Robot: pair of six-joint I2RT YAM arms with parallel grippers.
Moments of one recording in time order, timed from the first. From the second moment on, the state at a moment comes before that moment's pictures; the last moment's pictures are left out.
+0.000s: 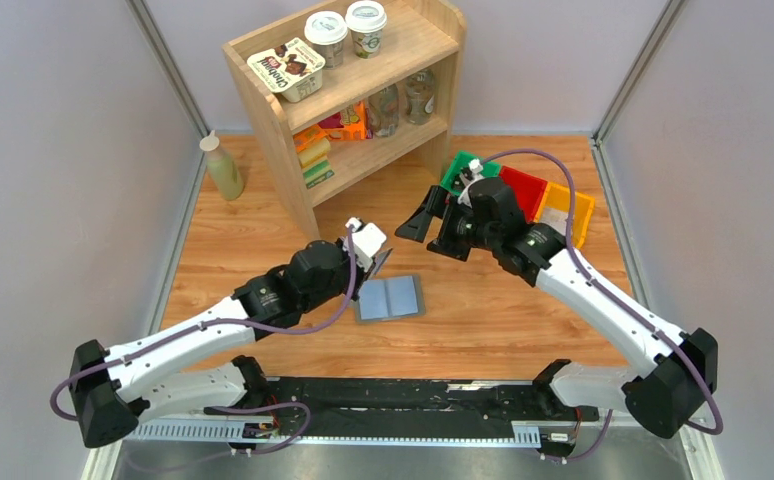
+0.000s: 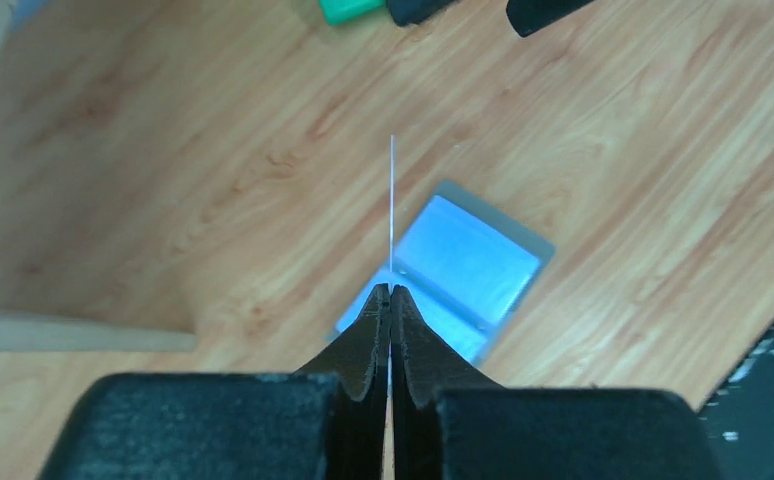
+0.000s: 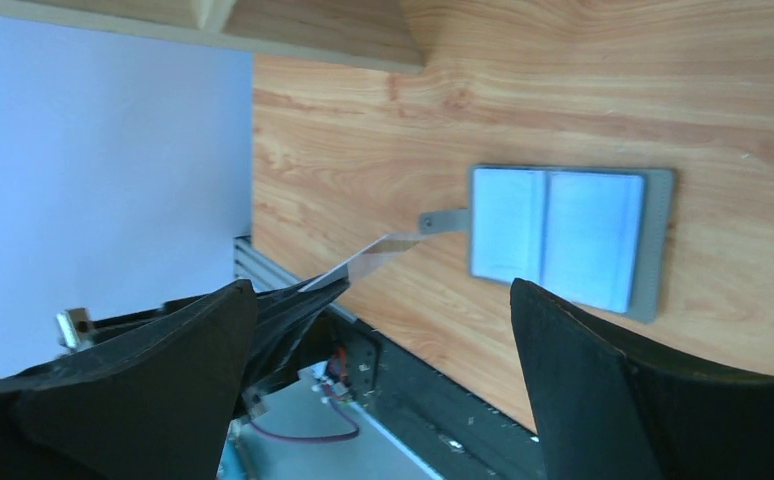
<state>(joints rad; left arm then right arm) -0.95 0.97 0.77 -0.23 -0.16 -0.03 0.66 1.24 1.10 -0.43 -0.19 0.90</state>
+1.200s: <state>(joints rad) -1.11 1.15 0.90 -0.11 -0.49 0.37 0.45 1.26 1.03 -0.31 -0.34 1.00</state>
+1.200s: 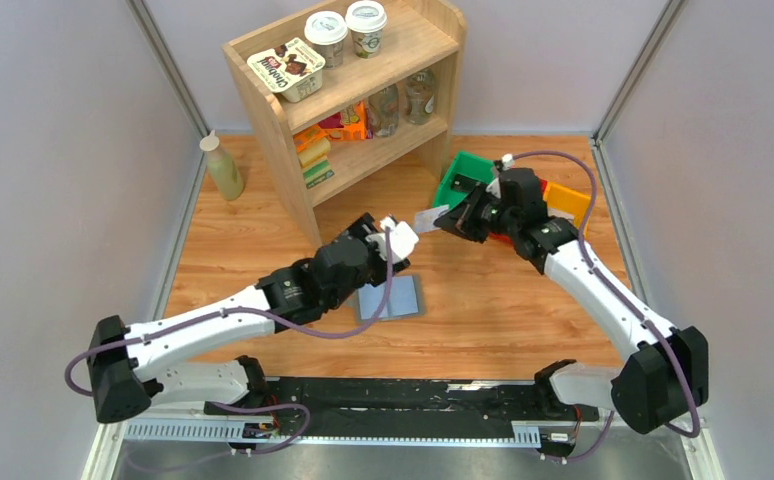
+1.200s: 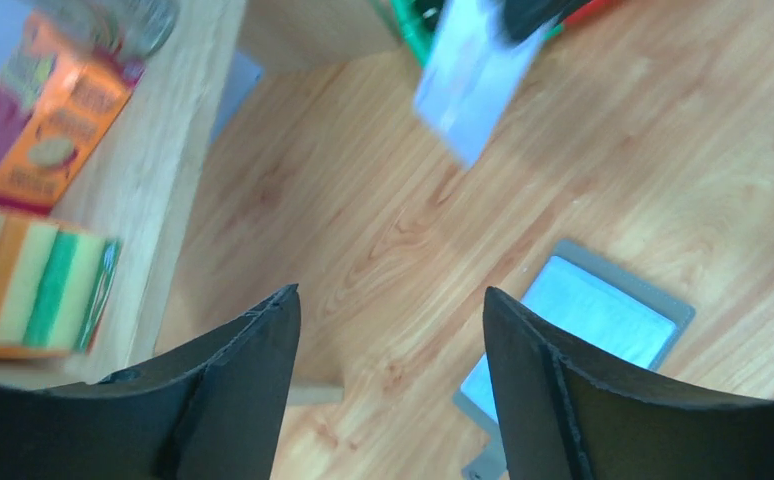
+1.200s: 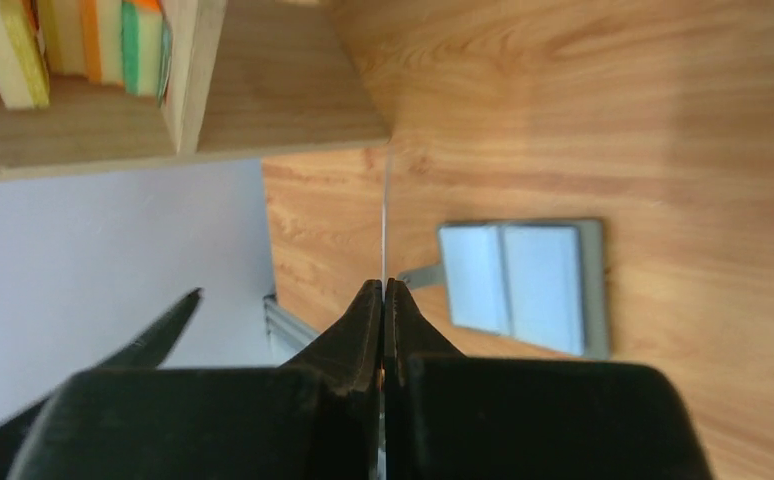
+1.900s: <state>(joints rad) -0.35 0.80 0.87 -0.61 -0.11 -0.28 -0.22 1.33 1.01 -0.47 0.01 0.58</state>
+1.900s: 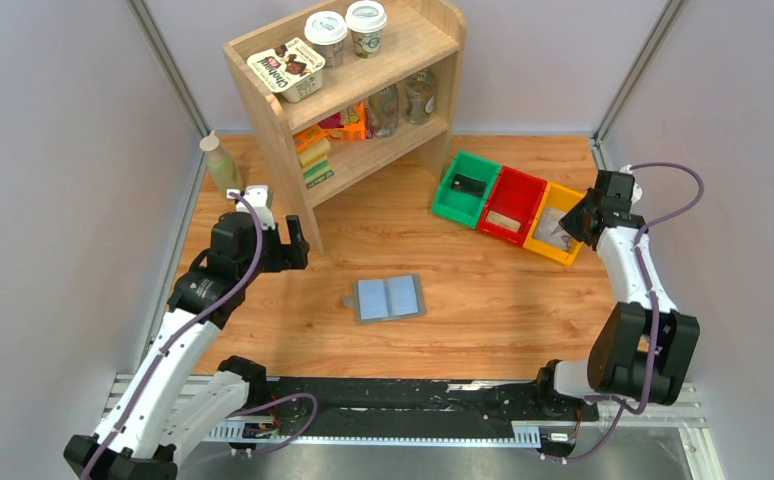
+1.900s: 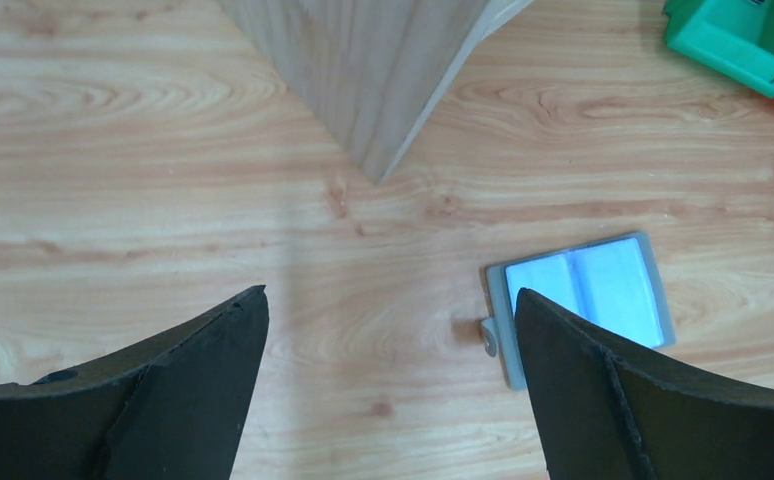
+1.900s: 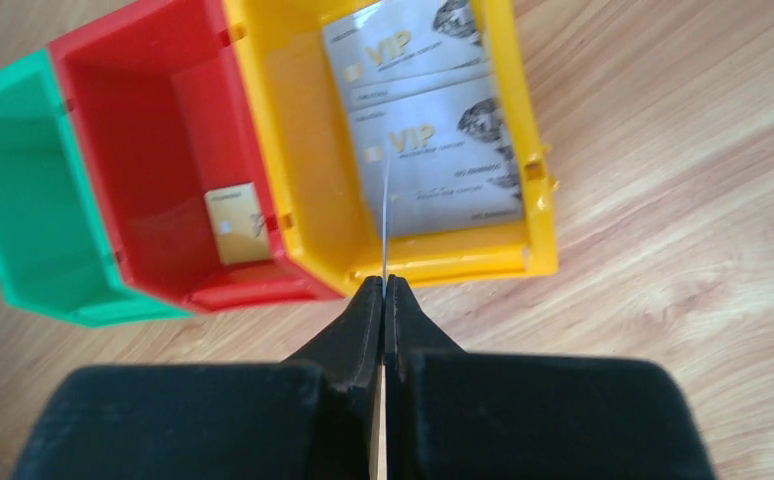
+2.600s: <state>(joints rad) -0.32 0.49 0.86 -0.76 -0.23 -0.36 -0.31 1.54 1.11 -0.47 -0.06 0.46</state>
